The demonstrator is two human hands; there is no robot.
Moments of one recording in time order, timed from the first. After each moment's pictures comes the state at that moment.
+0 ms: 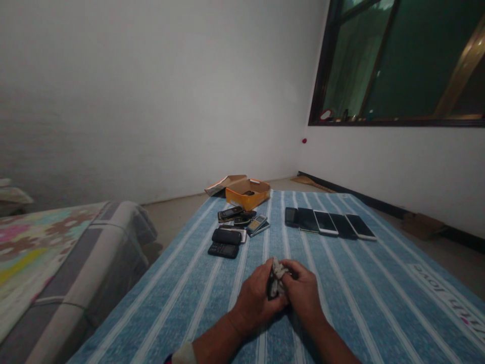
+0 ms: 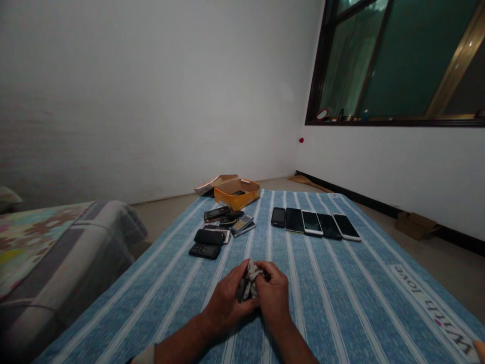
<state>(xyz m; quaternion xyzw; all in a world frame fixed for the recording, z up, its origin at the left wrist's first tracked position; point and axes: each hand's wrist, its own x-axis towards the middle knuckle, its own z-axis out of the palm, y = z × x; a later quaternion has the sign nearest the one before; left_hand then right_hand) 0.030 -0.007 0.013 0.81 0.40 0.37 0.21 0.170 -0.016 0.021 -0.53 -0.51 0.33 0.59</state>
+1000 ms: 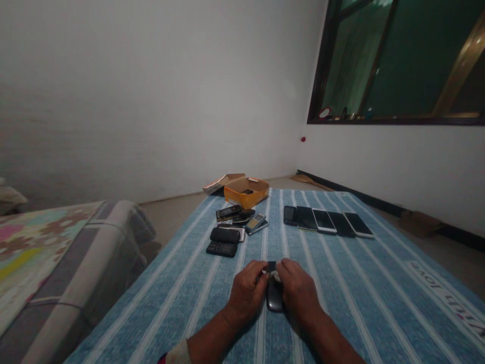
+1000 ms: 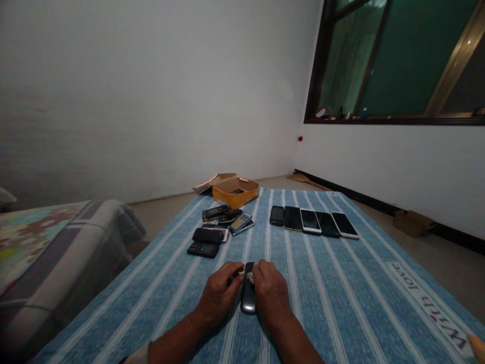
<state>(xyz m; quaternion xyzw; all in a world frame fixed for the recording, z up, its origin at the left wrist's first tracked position) 0.024 -0.003 0.022 0.78 0.41 0.44 0.16 0.184 -0.018 0.005 -0.54 -0.77 -0.07 0.32</state>
